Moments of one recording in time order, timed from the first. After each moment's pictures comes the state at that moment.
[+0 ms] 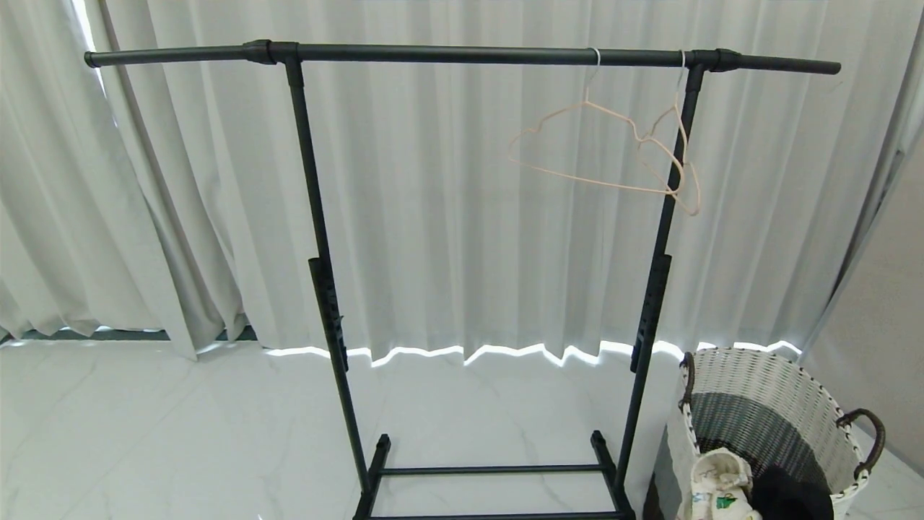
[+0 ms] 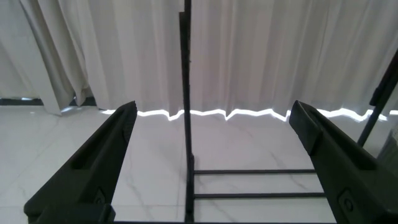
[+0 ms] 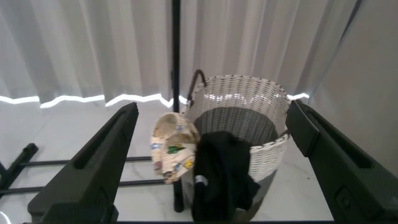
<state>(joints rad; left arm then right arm) 0.00 0.00 0.00 0.00 -0.05 0.04 0.00 0.00 0.00 0.00 0.01 0.00</state>
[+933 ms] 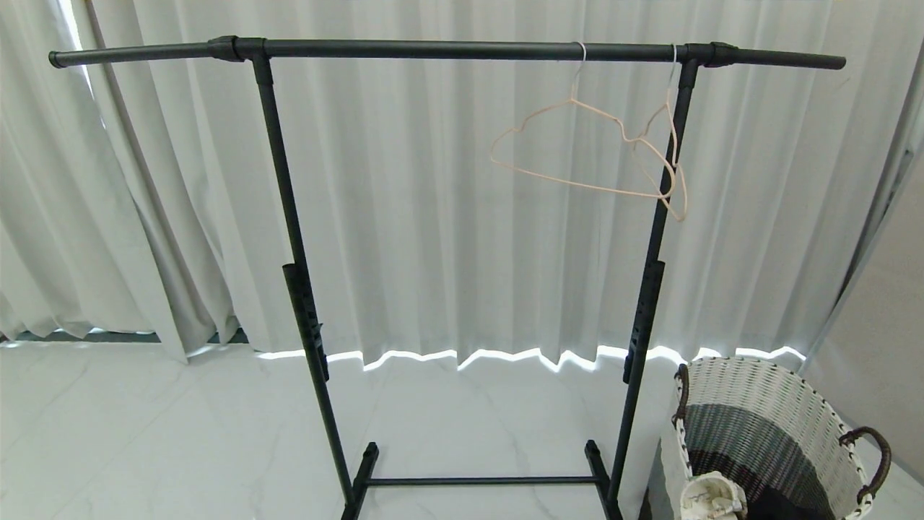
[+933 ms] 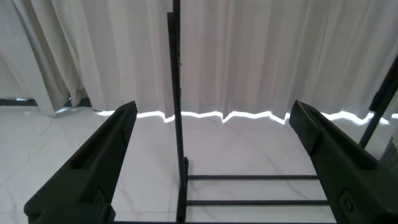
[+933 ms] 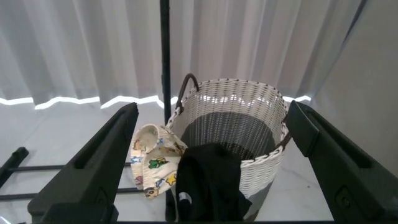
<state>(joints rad) 0.00 0.00 0.00 0.00 -0.05 0.03 0.00 0.00 0.00 0.00 0.01 -0.01</state>
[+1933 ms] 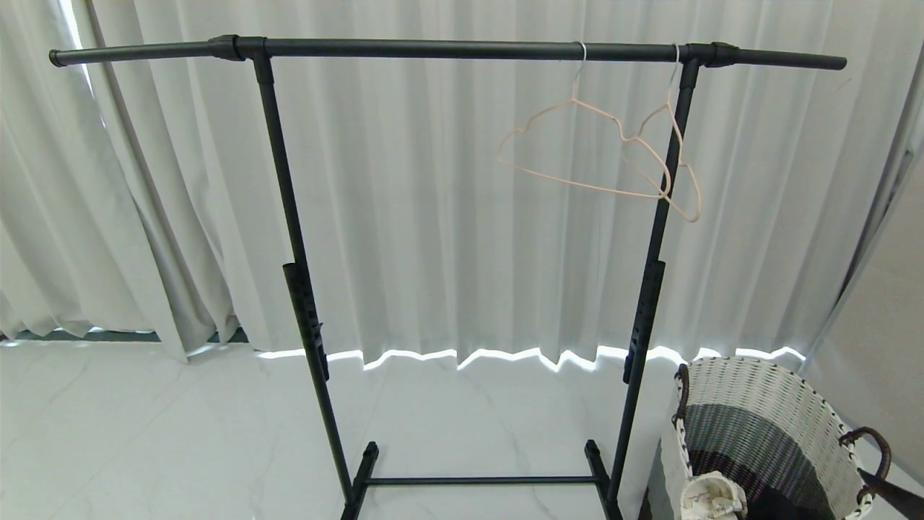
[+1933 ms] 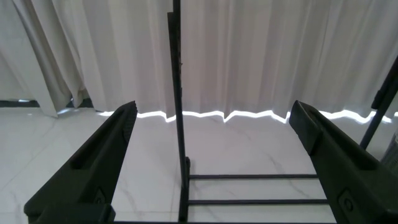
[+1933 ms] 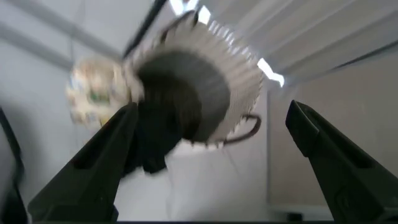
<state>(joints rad) 0.00 0.00 0.00 0.00 -0.05 0.05 -0.05 0.94 -0.38 -0.02 0.10 -0.68</state>
